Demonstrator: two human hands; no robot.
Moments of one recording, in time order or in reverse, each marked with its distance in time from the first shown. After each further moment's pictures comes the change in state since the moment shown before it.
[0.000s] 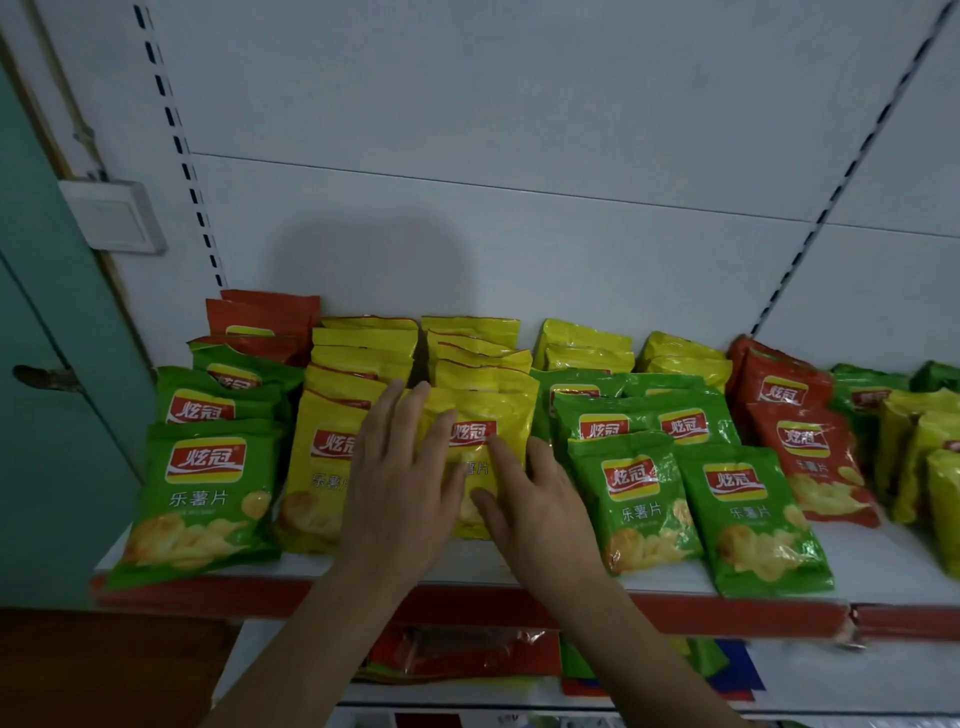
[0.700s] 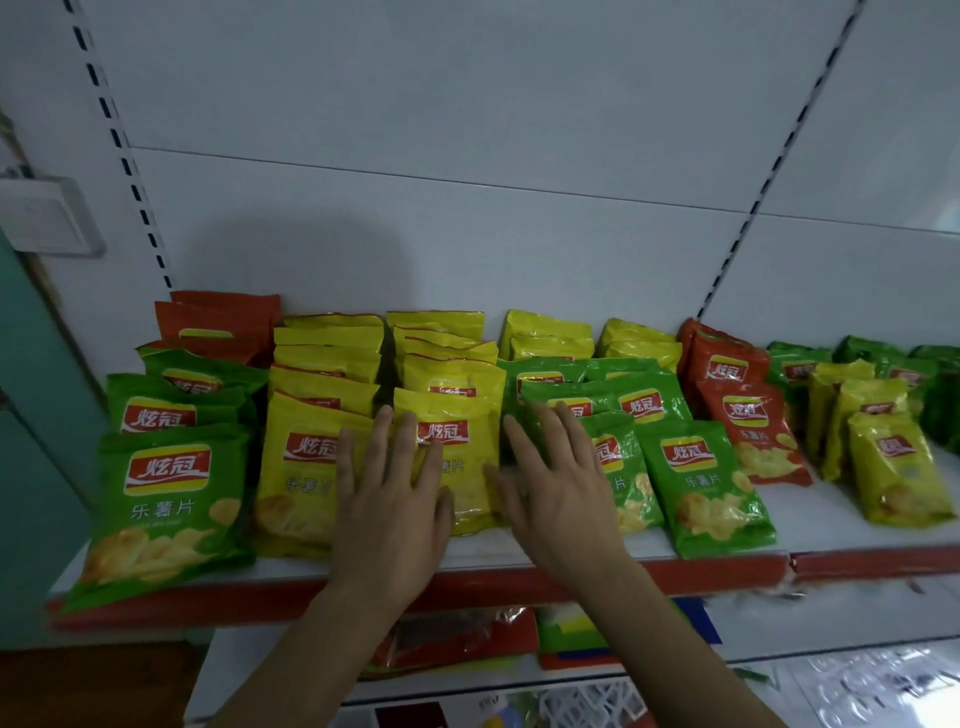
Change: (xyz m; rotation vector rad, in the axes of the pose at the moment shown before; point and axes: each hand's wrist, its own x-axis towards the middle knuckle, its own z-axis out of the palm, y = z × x) left_hand -0.024 0.005 0.018 0.203 -0.236 0.038; right_hand -0.016 0.013 -0.042 -0.264 0.045 0.054
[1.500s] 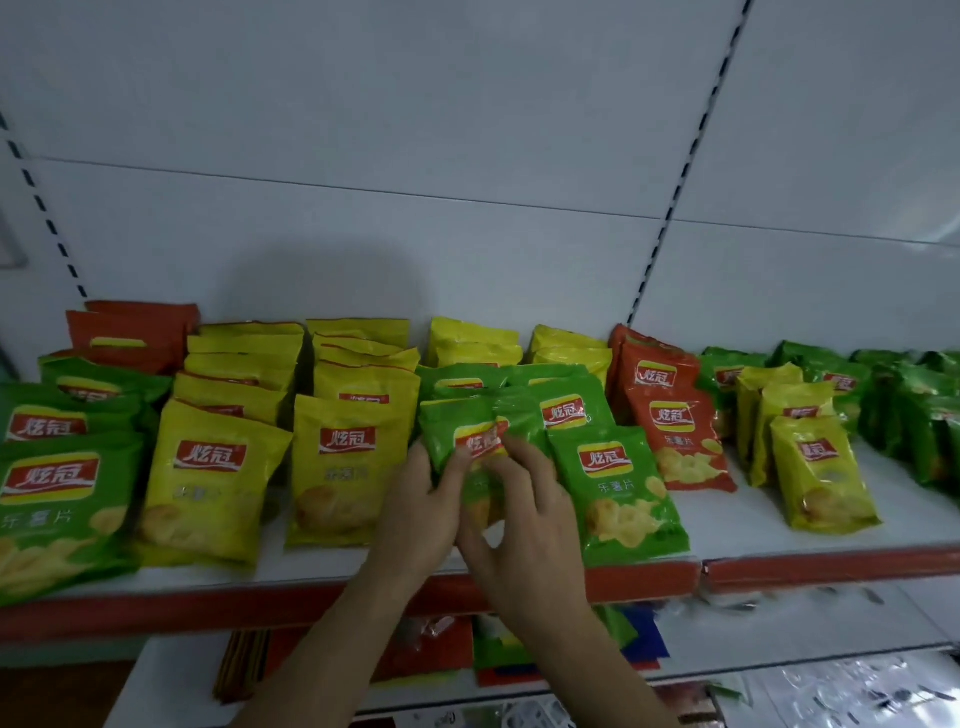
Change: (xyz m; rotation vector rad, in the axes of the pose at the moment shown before) left_hand 0.042 0.128 -0.021 -1.339 -0.027 -0.448; right_hand -0.044 0.046 -0.022 0.386 0.252 0.022
